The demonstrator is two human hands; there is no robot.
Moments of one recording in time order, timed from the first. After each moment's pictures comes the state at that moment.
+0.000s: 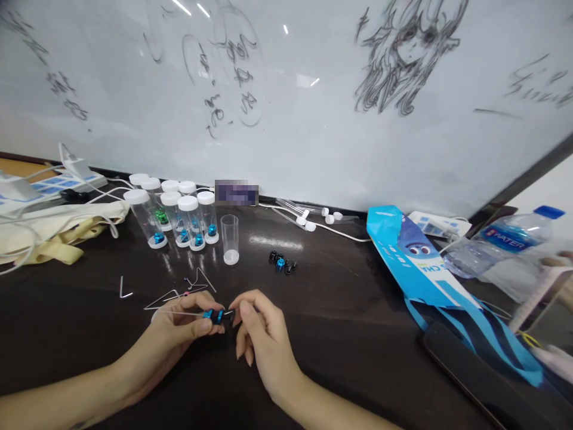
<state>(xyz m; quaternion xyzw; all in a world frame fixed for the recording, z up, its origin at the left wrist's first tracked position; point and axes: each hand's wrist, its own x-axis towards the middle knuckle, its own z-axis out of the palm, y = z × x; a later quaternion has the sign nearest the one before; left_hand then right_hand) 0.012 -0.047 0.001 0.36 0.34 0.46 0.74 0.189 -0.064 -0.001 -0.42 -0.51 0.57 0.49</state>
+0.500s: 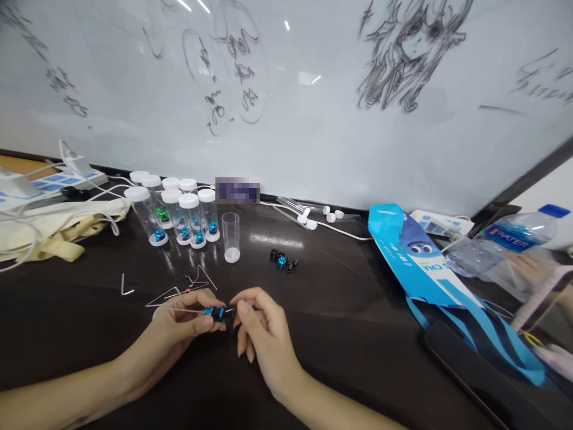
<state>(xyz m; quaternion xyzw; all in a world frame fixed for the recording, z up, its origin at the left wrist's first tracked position) 0.011 -0.047 0.000 0.36 0.33 0.45 0.75 0.188 -0.064 0.000 -0.42 -0.51 0.57 0.49</state>
